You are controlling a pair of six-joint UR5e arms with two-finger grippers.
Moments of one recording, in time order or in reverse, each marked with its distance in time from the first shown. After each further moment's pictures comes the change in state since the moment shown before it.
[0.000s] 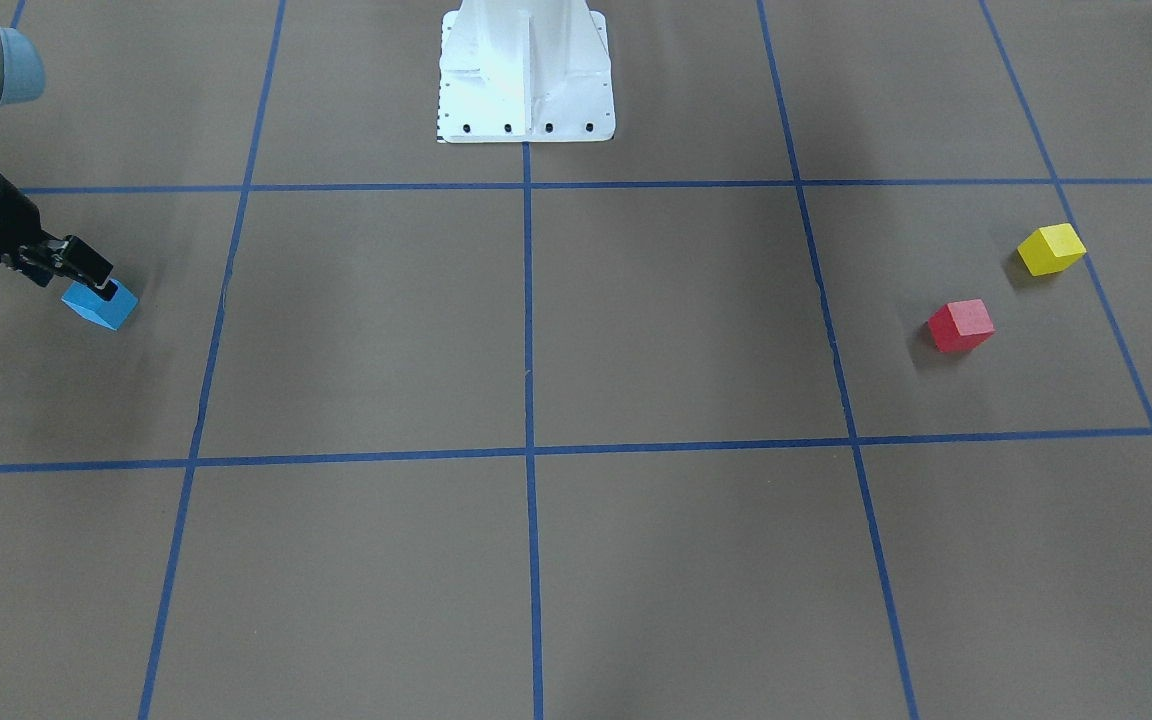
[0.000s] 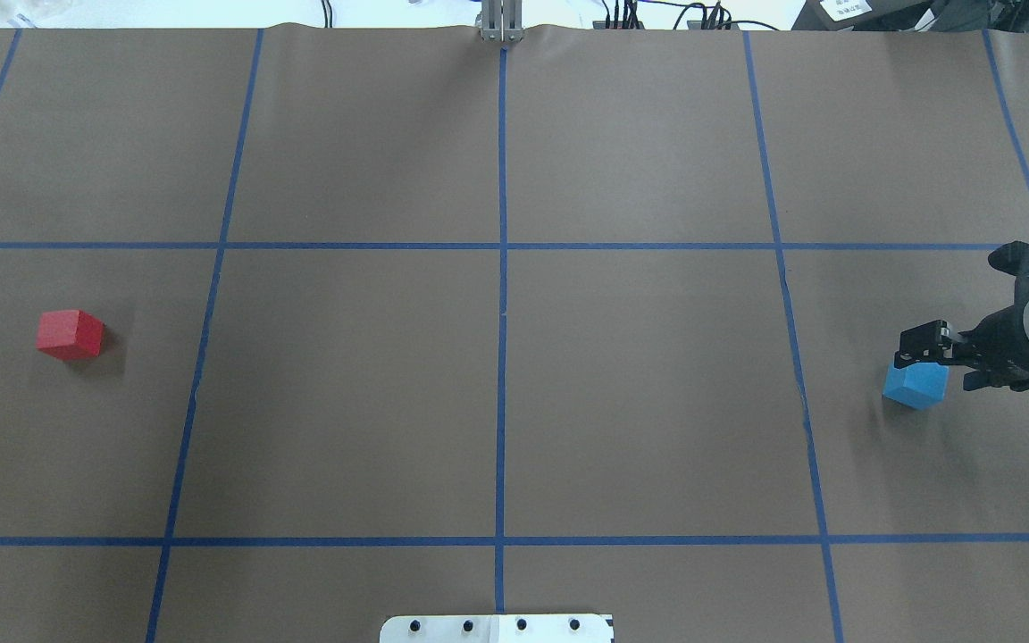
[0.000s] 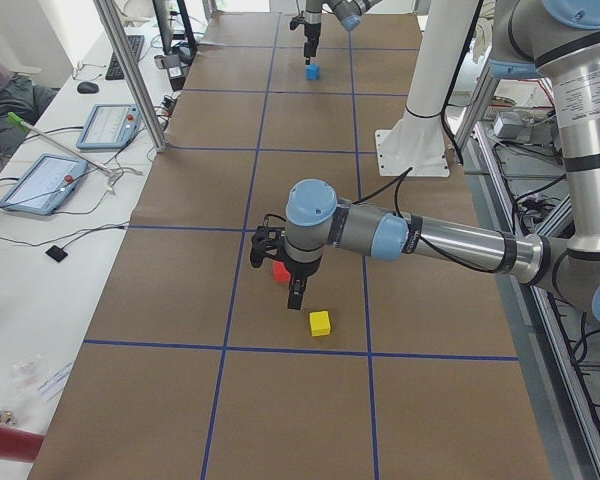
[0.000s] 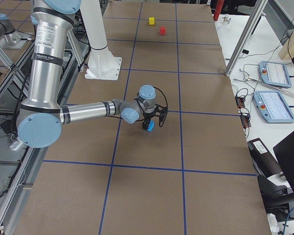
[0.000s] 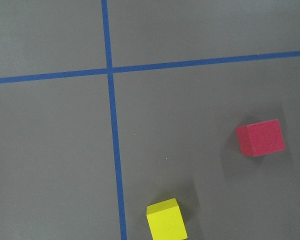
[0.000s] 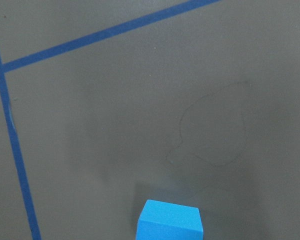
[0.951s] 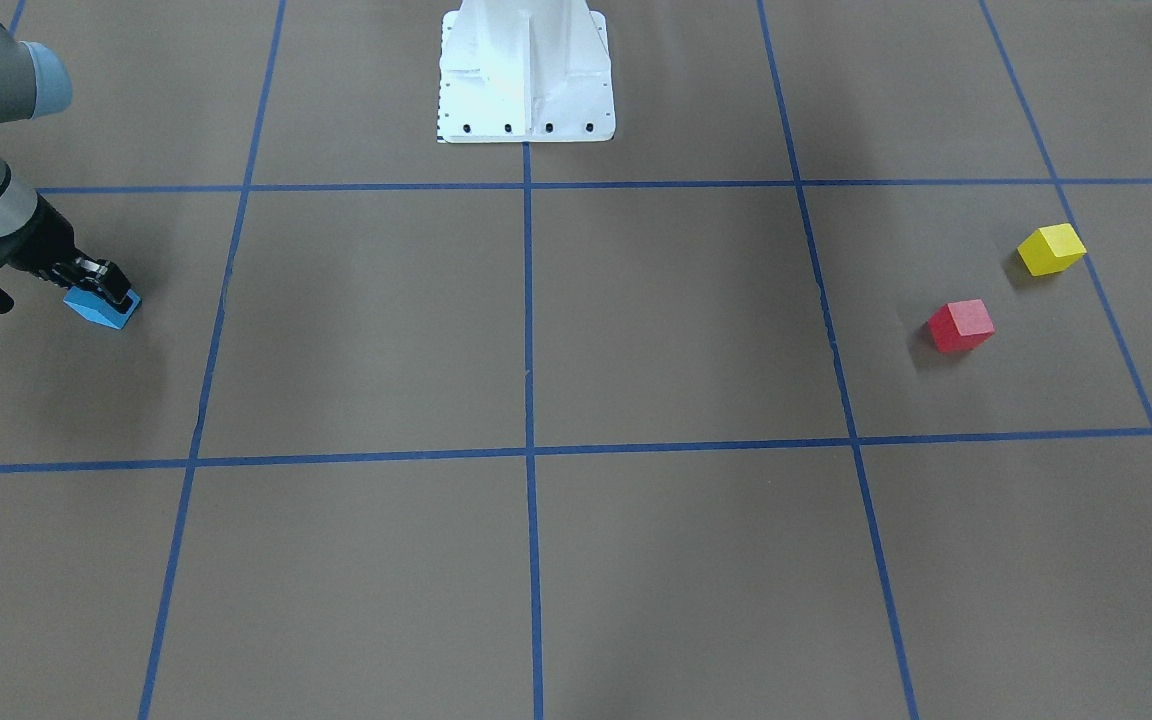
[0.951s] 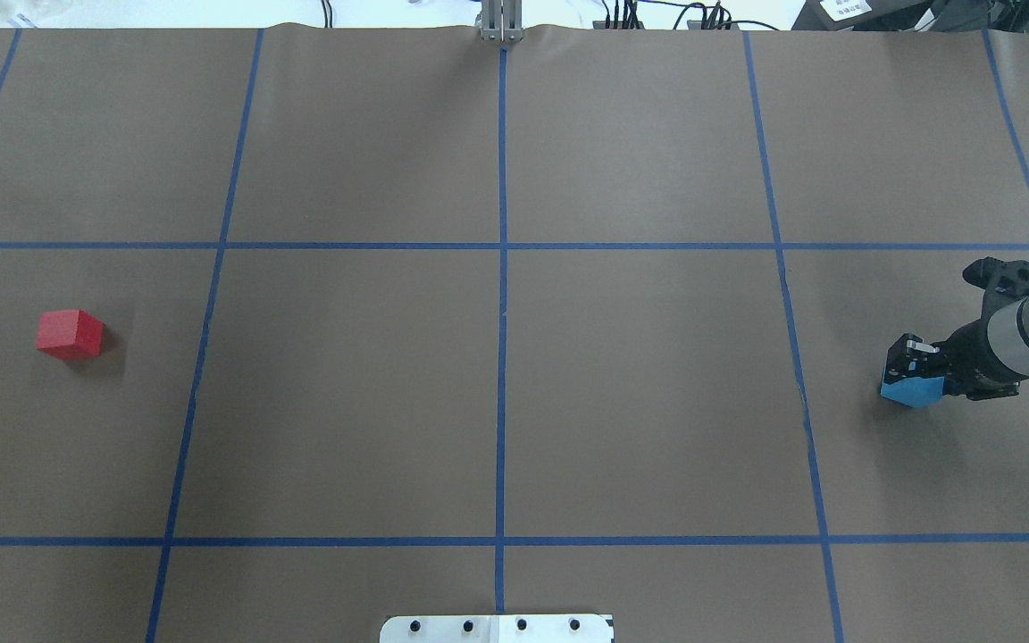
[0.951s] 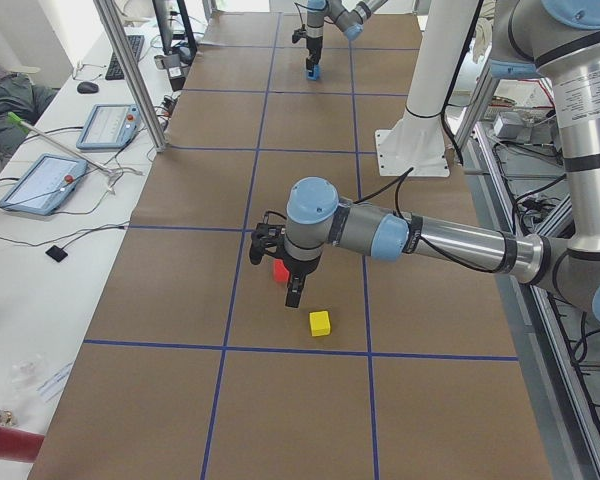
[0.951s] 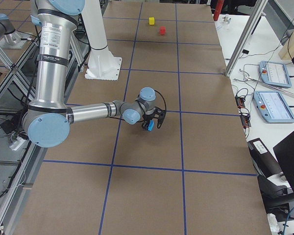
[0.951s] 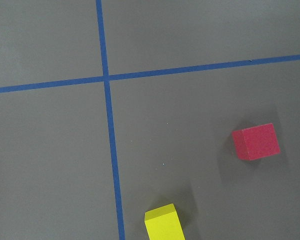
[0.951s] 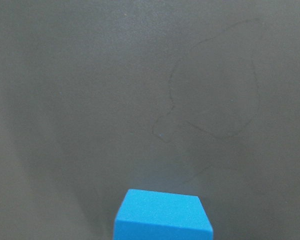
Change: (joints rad) left arm 0.000 0.001 0.003 -0.032 0.000 -0.002; right arm -0.044 0.033 -0.040 -0.003 -0.034 0.083
